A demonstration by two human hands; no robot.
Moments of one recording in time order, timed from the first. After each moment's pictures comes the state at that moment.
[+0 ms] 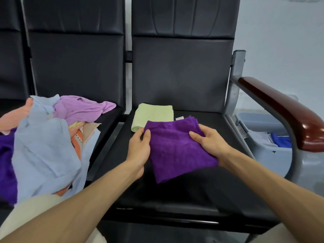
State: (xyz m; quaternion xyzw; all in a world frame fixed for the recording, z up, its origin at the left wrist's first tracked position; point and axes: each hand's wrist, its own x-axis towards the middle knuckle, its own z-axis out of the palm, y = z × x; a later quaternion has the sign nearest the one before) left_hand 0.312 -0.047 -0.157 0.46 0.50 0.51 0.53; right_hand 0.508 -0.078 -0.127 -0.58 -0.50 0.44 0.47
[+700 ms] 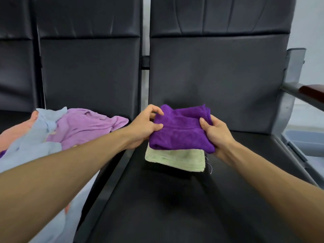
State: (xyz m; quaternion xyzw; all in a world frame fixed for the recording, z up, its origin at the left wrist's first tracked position) left_hand 0.277 0.143 -0.120 0.62 0.46 0.41 0.48; right_hand 0.477 0.114 -0.142 -0.50 -0.40 0.47 0.60
